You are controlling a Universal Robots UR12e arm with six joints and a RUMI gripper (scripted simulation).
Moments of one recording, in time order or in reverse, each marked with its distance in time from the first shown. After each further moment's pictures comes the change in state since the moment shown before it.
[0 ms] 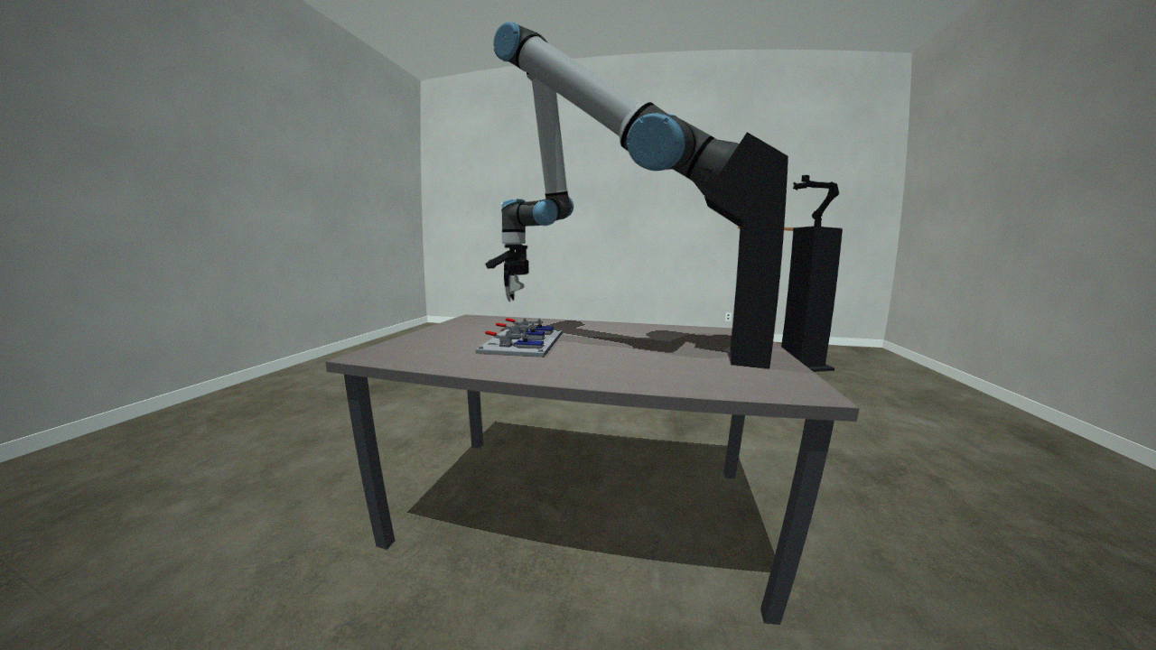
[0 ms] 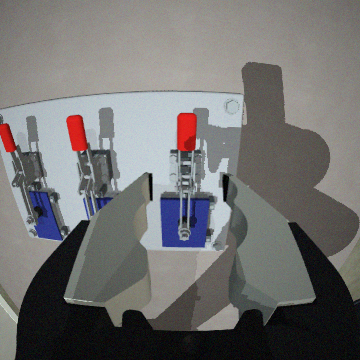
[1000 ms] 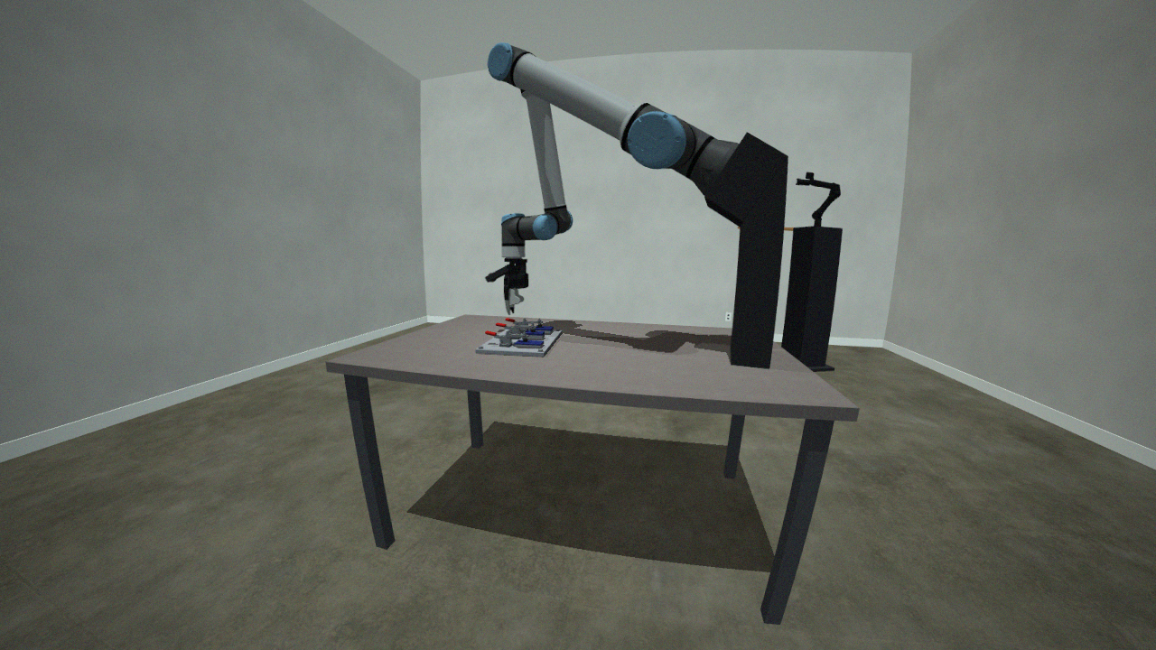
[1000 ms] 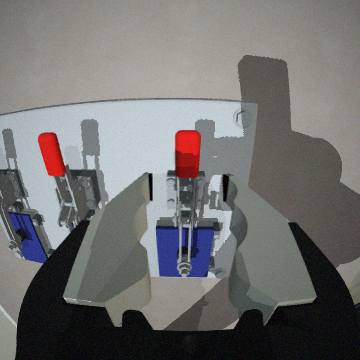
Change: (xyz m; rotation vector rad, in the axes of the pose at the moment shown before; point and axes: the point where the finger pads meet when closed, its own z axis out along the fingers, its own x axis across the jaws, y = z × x) arm 0.000 -0.002 0.053 -0.001 0.000 0.000
